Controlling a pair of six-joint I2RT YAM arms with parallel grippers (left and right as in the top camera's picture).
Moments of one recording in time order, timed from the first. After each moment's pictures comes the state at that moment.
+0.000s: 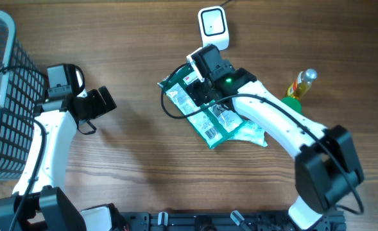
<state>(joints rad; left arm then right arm) 0.18 1.46 0.98 -0.71 0.04 -0.30 0.60 1.81 1.36 -0.56 0.19 -0.10</state>
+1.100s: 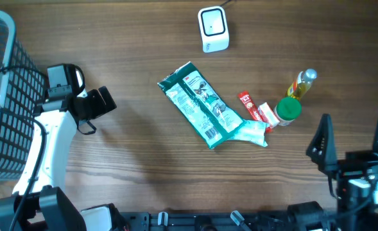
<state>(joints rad) 0.18 1.46 0.98 -0.72 0.04 -0.30 0.15 0.13 0.56 0.06 0.07 -0.02</state>
